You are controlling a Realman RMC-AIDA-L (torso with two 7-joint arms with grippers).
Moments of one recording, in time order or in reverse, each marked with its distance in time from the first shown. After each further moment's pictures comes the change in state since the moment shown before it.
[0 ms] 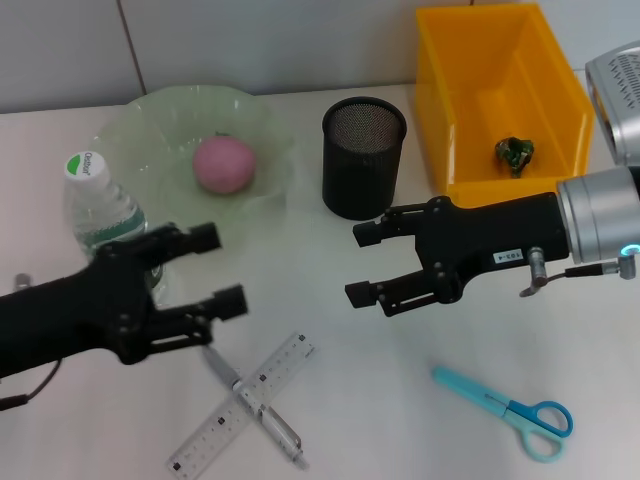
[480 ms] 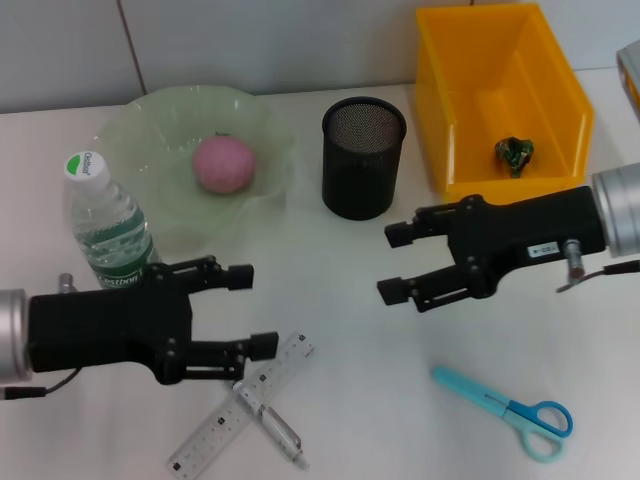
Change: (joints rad) left arm -0.062 -0.005 0.037 0.093 0.199 -0.070 -0.046; right arm -0.026 -0.032 0.013 -0.079 -0.032 -0.052 0.127
